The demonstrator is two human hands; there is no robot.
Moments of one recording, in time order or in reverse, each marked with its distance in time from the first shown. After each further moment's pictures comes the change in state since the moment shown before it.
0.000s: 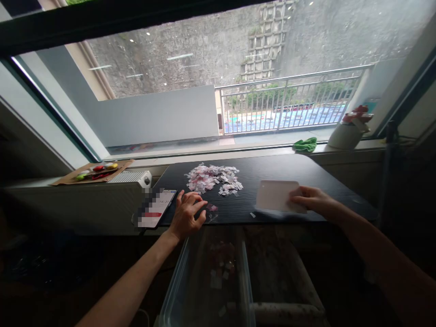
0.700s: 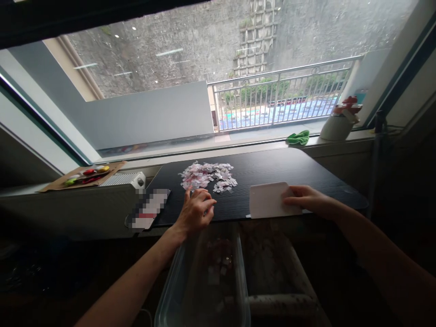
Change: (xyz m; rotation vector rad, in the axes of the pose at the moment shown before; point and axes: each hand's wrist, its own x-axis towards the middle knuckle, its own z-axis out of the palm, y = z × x) left_hand 0.028 0.032 -0.003 -0.041 -0.169 0.051; right_hand -0.012 -0.002 0.004 -0.002 -0.177 0.027
